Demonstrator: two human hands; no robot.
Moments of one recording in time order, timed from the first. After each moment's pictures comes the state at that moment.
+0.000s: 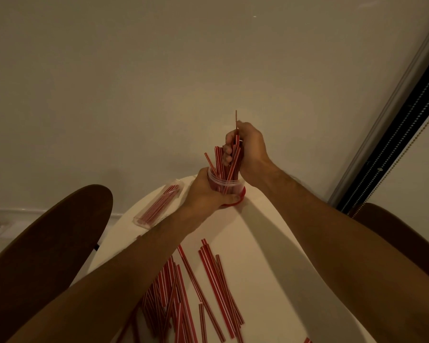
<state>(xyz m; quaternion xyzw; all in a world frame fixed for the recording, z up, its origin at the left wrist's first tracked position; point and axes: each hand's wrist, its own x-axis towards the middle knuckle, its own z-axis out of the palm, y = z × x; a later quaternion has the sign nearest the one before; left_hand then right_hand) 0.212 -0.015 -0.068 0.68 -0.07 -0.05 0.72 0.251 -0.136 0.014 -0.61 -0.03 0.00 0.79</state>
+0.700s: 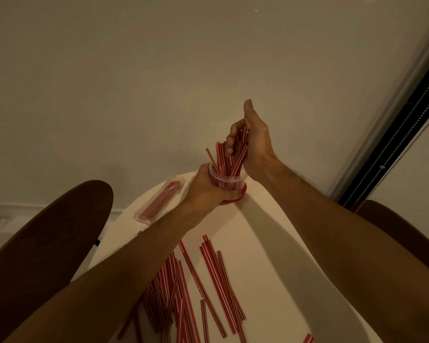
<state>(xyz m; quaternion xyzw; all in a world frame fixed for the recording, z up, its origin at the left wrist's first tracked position) 0.208 -0.014 -0.063 0.69 -0.06 -0.06 0.72 0.250 -0.139 0.020 -0.60 -0.05 -0.03 0.80</state>
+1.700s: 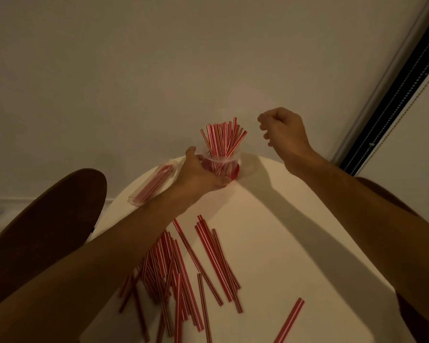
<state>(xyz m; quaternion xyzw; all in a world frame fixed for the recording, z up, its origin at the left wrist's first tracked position) 0.191 -0.010 -0.050 0.73 -0.03 -0.09 0.67 0.202 -0.200 0.017 -0.80 0.05 -0.21 0.56</state>
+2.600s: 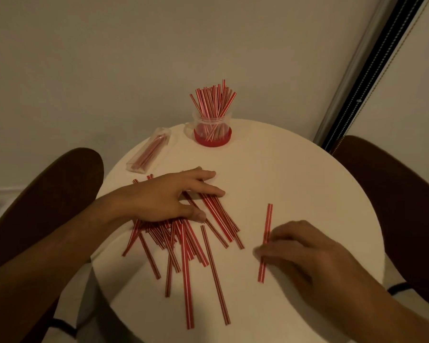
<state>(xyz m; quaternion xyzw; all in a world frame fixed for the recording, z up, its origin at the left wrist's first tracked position) 0.101 0.070 -0.047 0.85 -0.39 -0.23 0.25 -0.085 -0.178 -0.056 -0.96 -0.17 -0.08 0.22</state>
